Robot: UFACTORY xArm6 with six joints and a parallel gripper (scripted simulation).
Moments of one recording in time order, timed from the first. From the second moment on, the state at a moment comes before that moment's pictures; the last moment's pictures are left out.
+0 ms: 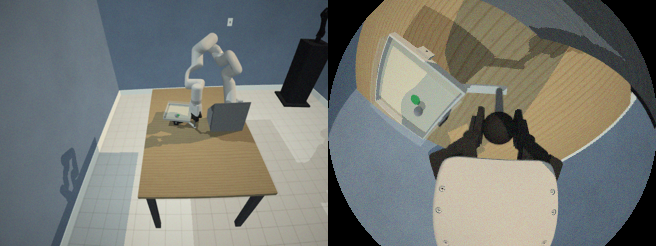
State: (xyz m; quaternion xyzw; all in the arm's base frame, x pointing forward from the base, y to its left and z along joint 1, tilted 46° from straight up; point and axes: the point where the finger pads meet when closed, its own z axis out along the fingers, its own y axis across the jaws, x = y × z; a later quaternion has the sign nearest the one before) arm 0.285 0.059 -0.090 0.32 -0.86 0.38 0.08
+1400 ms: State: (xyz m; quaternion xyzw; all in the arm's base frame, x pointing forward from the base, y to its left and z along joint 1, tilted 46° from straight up) arm 0.284 0.059 -0.089 0.32 -0.86 0.38 0.08
